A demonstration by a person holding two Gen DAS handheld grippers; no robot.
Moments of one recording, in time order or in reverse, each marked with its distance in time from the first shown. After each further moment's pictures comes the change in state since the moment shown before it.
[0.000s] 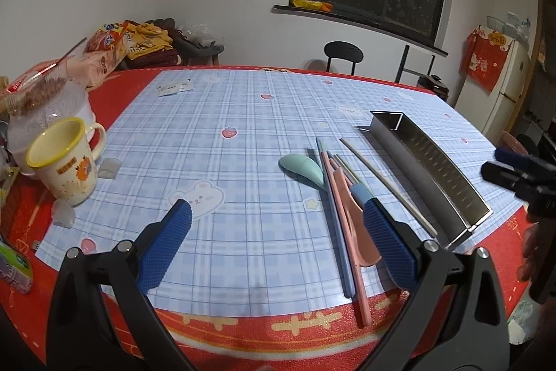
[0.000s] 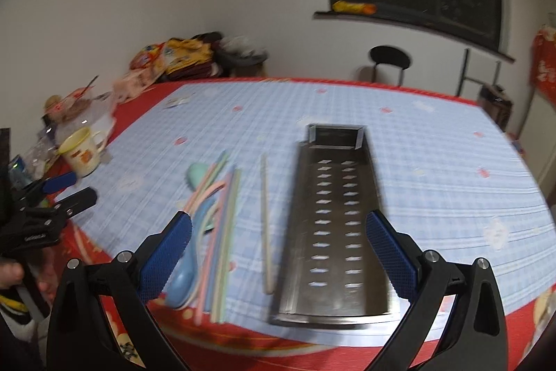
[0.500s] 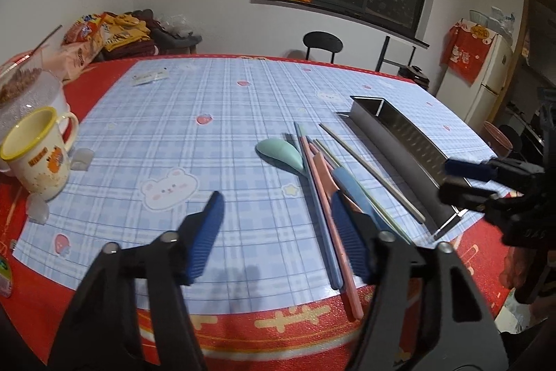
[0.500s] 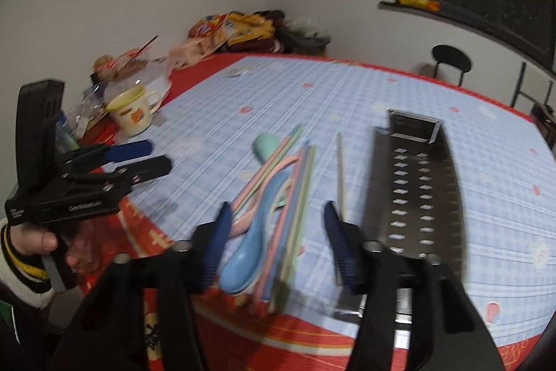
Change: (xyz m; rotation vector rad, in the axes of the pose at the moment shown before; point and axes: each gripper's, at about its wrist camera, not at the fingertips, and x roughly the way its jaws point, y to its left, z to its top) left arm 0.015 -0.007 -0.011 0.020 0.041 -0.100; right arm 0.021 0.048 -0.016 -0.135 0.083 0.205
